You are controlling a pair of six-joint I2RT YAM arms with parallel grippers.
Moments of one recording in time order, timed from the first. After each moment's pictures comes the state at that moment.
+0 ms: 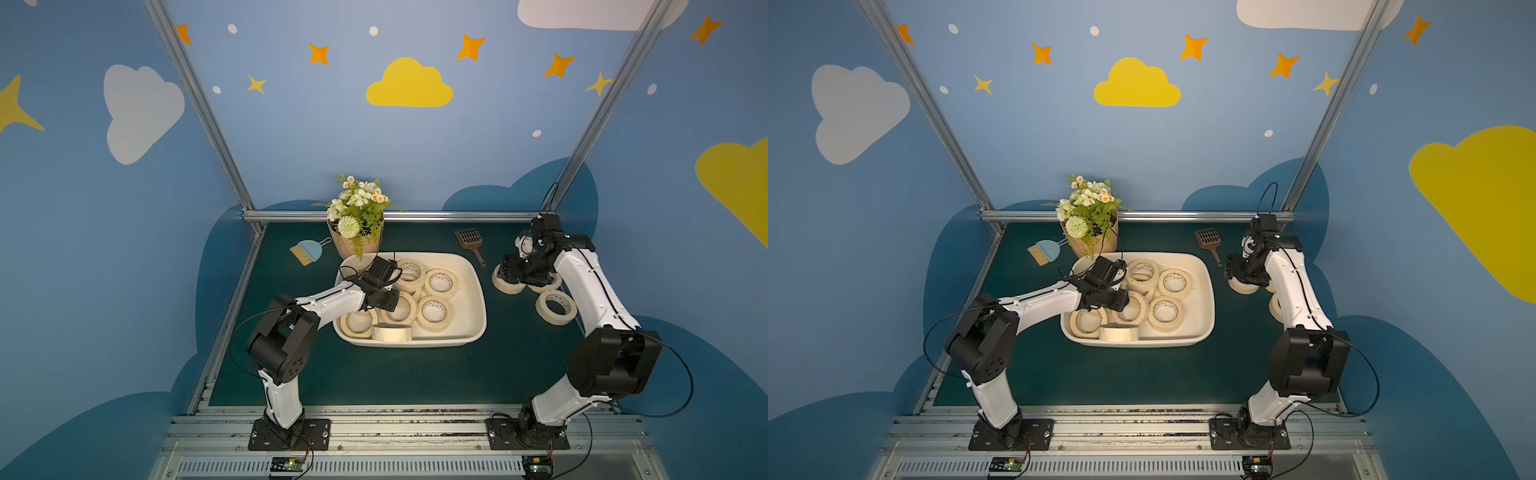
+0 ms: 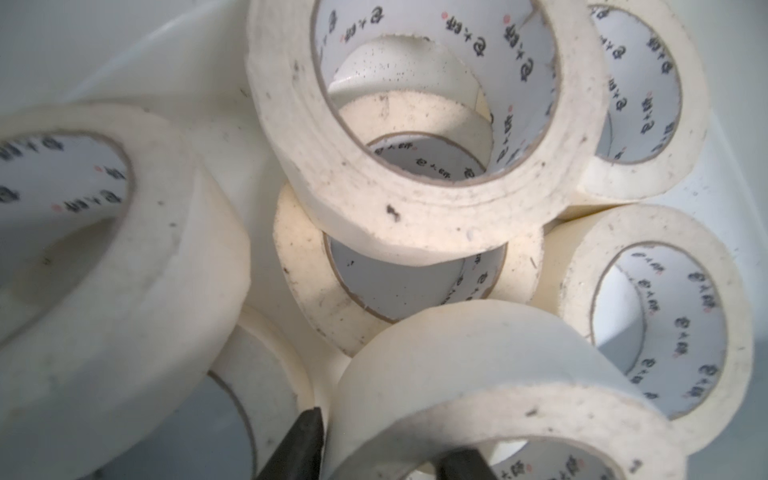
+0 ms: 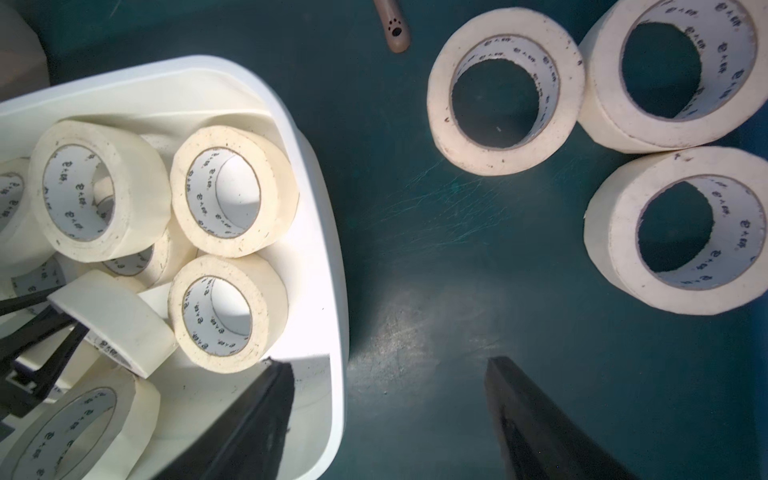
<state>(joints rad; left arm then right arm) -0.58 1.83 1.20 -0.37 0.05 -0.20 0.05 1.62 1.56 -1.16 -0.13 0.14</state>
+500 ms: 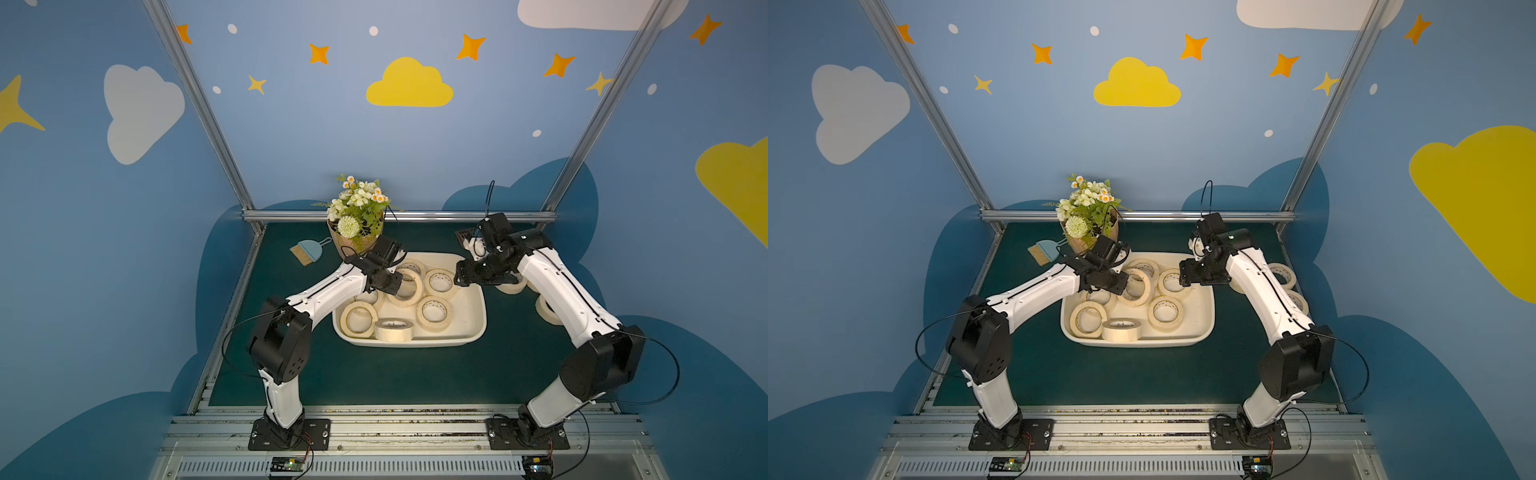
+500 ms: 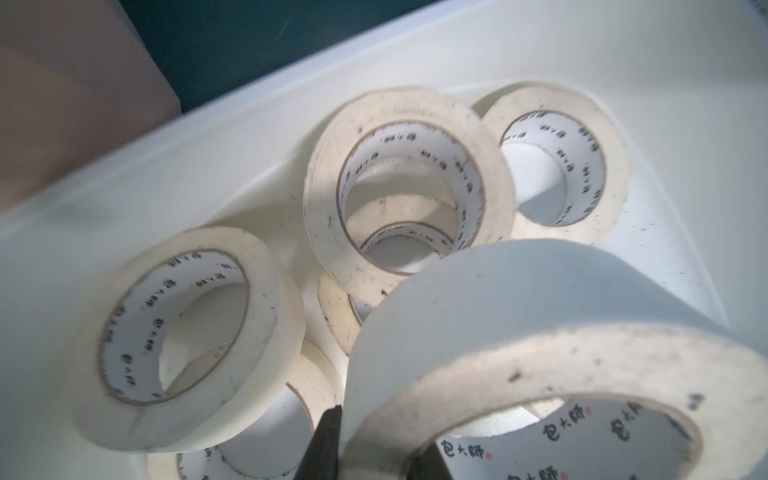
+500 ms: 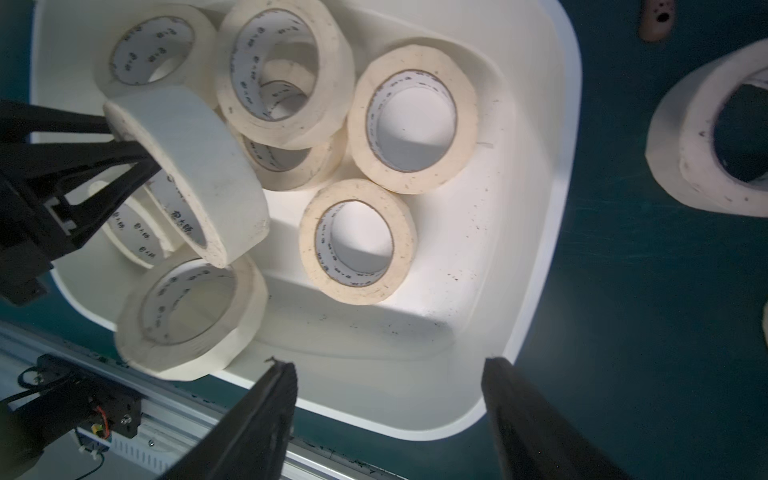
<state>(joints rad) -0.58 1.83 1.56 -0.69 0.00 -0.13 0.41 1.64 1.66 -1.21 -0.18 0.18</state>
